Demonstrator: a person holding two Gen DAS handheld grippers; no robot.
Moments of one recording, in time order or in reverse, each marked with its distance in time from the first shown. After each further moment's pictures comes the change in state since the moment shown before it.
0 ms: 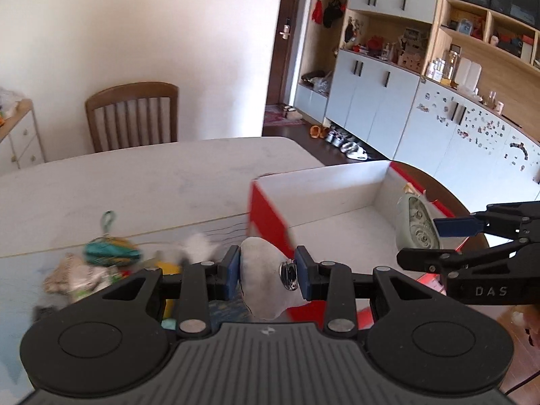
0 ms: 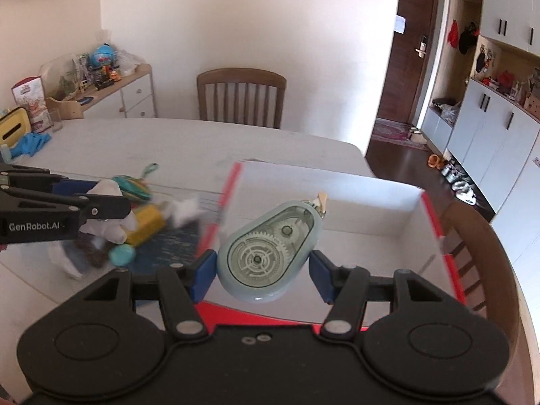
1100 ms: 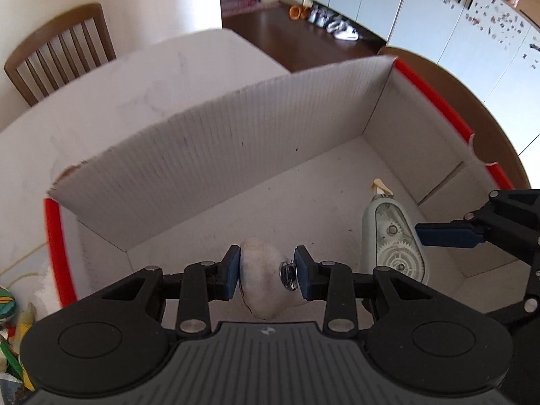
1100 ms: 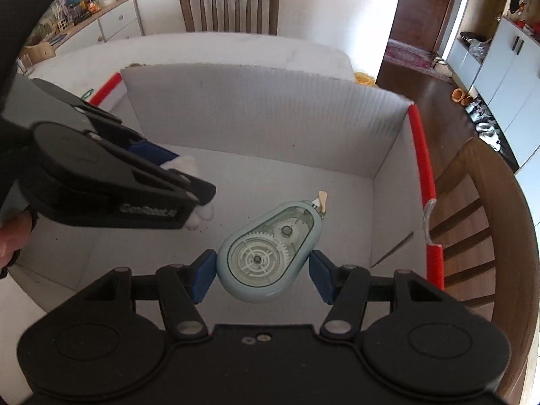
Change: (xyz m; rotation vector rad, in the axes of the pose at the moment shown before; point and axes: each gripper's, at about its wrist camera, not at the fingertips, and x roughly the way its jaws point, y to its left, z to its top) left arm 0.221 -0.098 0.041 0.125 0.464 0.003; right arm 0.119 -0.103 -0.013 -0.025 0.329 0.088
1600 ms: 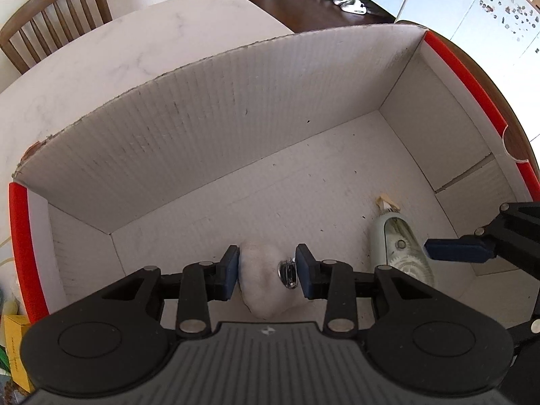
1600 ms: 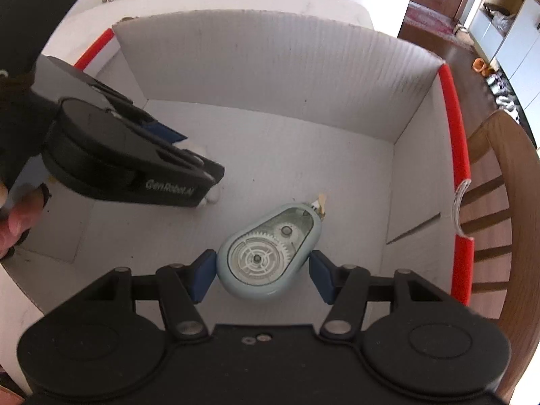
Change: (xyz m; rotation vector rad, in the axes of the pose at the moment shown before) left arm 0.020 0.008 -0.001 -0.038 0.112 -0.014; right arm 0.019 0.000 0.002 -0.015 0.161 0.042
